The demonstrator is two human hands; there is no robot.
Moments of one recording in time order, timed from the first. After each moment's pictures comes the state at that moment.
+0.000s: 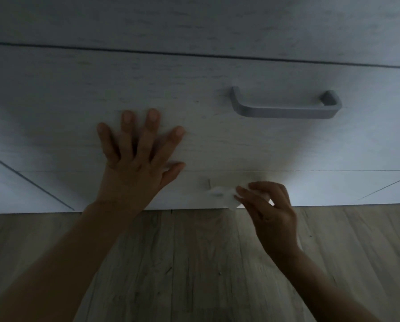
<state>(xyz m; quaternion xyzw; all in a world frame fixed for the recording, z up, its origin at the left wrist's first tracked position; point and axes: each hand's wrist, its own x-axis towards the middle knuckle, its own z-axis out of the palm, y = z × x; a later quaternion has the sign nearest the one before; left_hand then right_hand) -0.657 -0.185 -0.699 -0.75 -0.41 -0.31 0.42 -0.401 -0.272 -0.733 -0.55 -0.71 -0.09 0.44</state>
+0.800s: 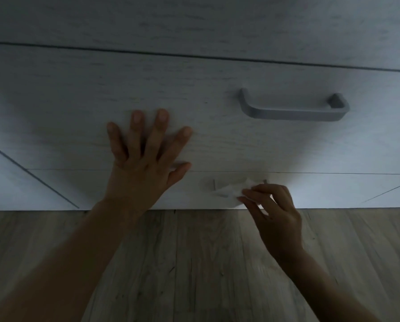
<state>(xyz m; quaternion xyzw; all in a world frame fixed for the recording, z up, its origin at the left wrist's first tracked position) -0.655 -0.185 -0.701 -0.74 -0.41 -0.32 0.42 -0.403 -0.271 -0.731 -0.53 -0.71 -0.11 0.45</state>
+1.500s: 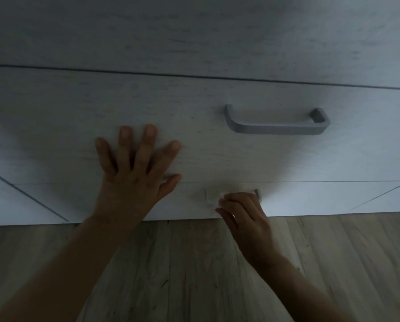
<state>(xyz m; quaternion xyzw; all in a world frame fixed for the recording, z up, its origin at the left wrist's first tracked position) -0.655 -0.186 -0.701 -0.74 -0.41 -0.32 0.43 -0.422 -0.260 -0.741 -0.46 -0.77 -0.09 0.43</state>
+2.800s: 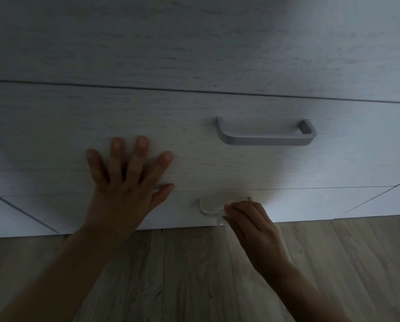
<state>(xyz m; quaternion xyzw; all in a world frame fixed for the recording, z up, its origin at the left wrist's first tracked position) -0.657 -0.185 -0.701 -0.74 -0.40 -0.32 0.44 -0.397 -0.267 -0.733 -0.47 -0.79 -0.12 0.37</state>
